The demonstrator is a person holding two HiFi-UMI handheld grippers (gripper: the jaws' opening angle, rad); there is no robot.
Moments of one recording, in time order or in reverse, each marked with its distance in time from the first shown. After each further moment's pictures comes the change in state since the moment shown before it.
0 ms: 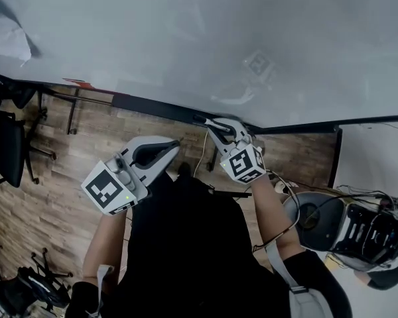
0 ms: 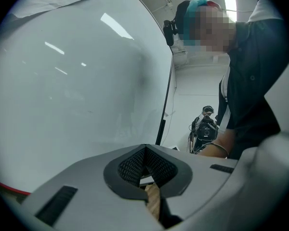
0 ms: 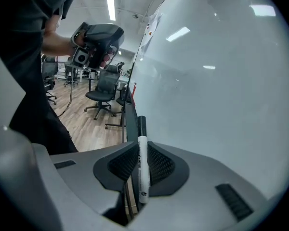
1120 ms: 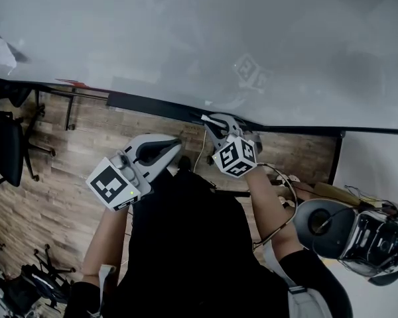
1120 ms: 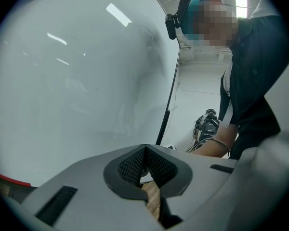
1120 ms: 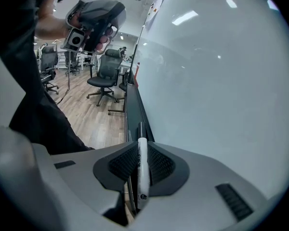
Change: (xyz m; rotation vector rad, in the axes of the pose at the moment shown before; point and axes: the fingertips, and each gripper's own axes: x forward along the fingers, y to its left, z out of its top) left arm 0.023 0.038 -0.066 -0.056 0.092 0.006; right arm 0.065 0.008 -0.067 -0.026 0.163 0.045
